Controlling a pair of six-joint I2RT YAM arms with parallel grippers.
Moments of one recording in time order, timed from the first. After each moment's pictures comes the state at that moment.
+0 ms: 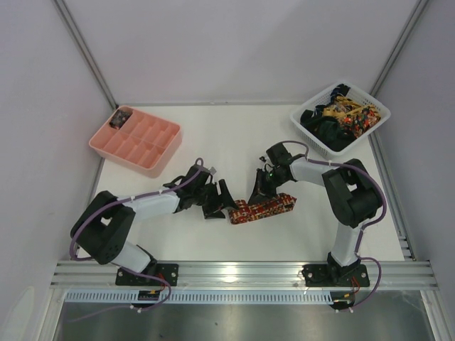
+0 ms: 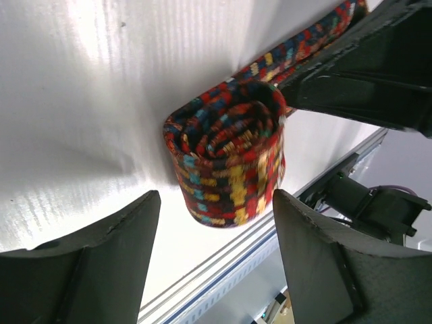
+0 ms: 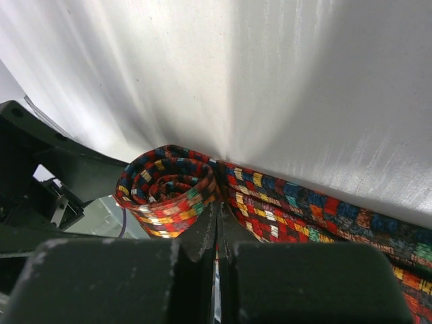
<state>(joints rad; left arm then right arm) -0.63 1.49 0.67 -0.10 0.42 -0.95 0.49 1.86 1.08 -0.41 -0.64 0.64</state>
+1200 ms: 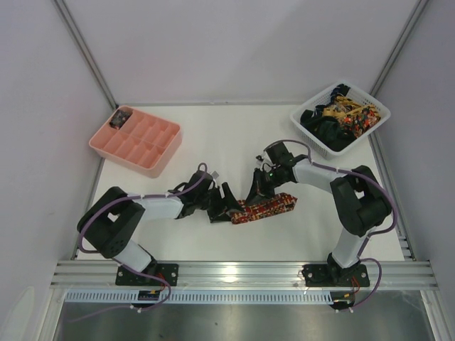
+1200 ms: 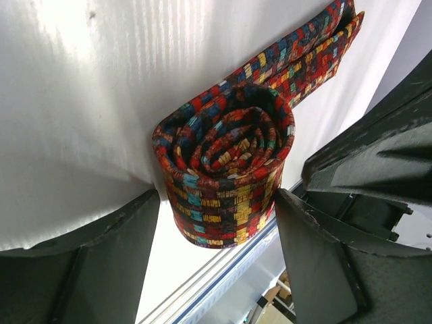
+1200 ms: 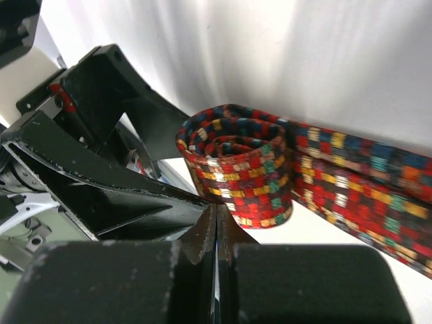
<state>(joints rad) -0.67 1.55 0.59 0.13 0.43 -1.07 0.51 1.76 1.05 -0.43 -0.74 0.64</state>
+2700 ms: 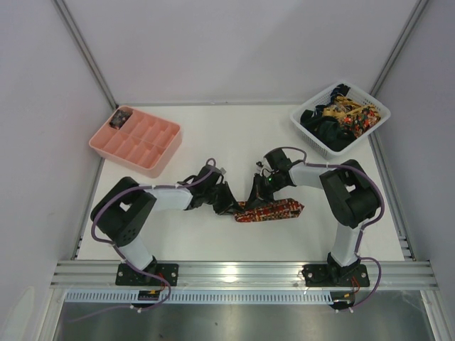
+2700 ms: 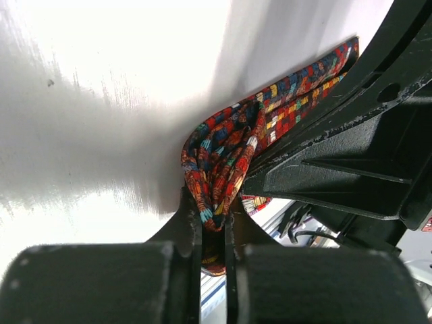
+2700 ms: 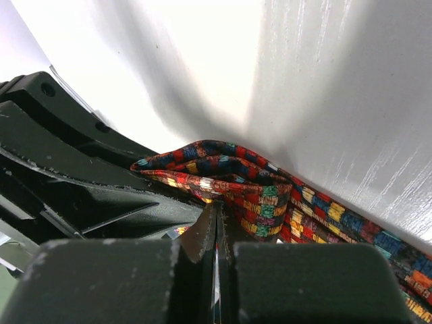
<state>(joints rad) -0.68 1.67 0.72 0.06 0.43 -1.04 0.51 1.86 1.00 -0.31 -0.77 0.68</state>
